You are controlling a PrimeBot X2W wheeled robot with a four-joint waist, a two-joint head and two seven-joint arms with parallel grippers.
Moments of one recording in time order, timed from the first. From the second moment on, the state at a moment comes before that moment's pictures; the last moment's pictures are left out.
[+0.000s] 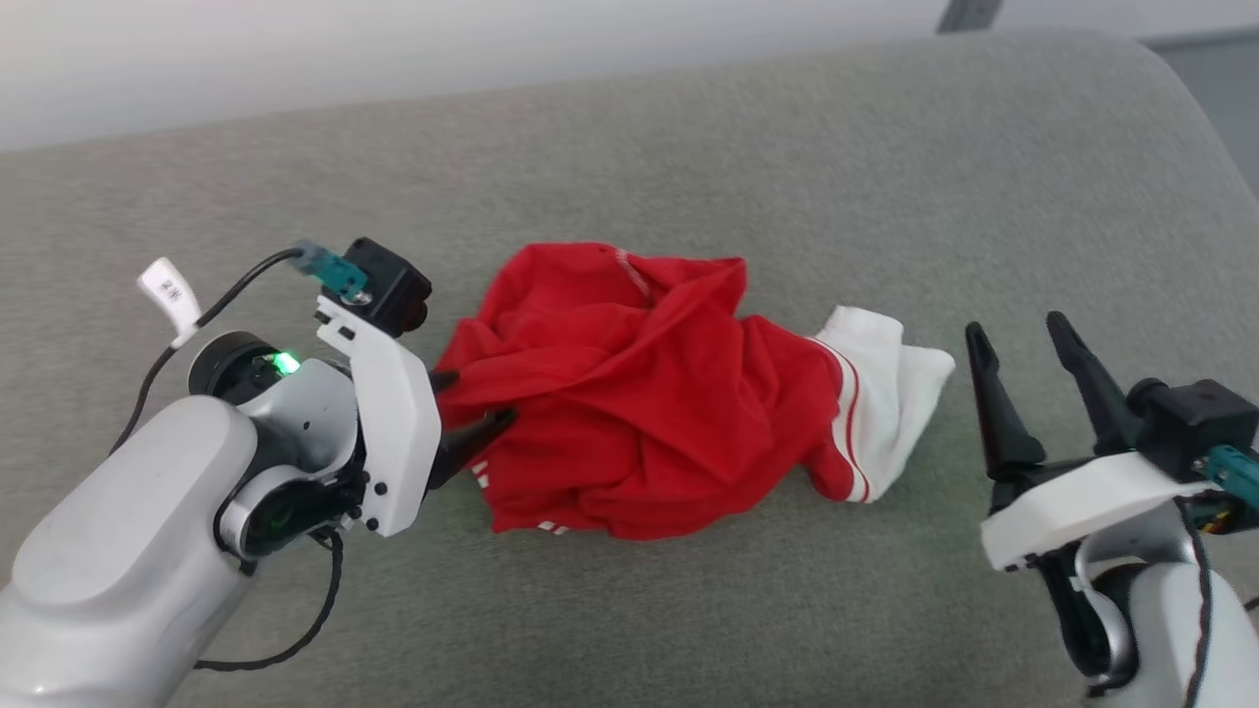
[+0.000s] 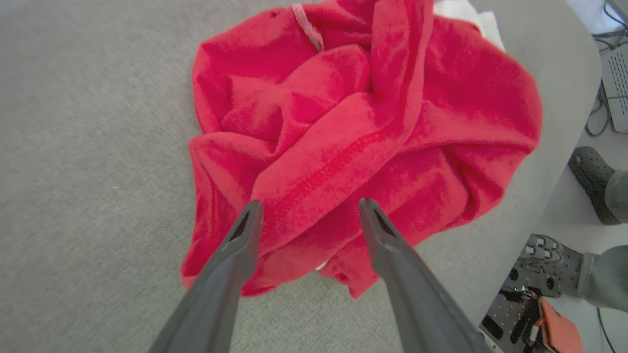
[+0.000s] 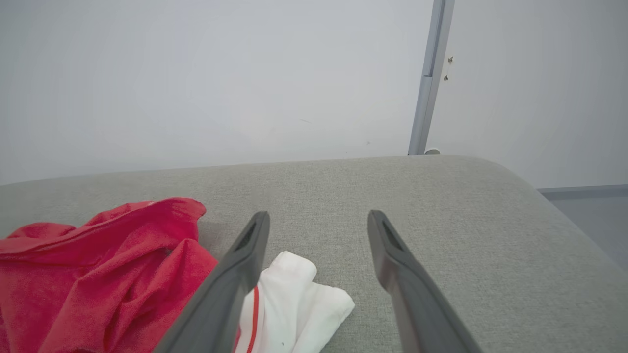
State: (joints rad) left arm -0.68 0.64 -0.75 0.14 -0.95 -0.13 0.61; right arm -0.18 -0.14 0.00 0.05 0.26 0.13 0.00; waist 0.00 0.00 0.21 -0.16
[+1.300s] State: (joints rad) left arm -1.27 0.56 -1.05 0.60 -0.81 -0.13 0.39; right arm -0.36 -0.09 0.10 0.23 0.30 0.13 -0.17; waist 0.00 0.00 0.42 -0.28
